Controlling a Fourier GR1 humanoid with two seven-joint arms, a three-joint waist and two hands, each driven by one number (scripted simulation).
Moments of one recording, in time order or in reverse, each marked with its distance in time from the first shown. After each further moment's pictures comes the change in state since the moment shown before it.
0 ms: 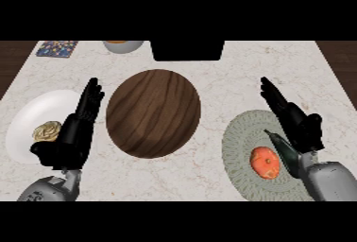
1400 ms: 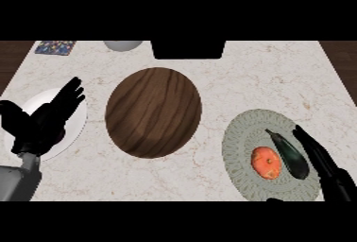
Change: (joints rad) left arm -0.032 0.152 0.182 0.159 0.189 -0.369 0.155; right arm 0.522 -0.096 0.058 -0.511 0.643 -0.251 0.011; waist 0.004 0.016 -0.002
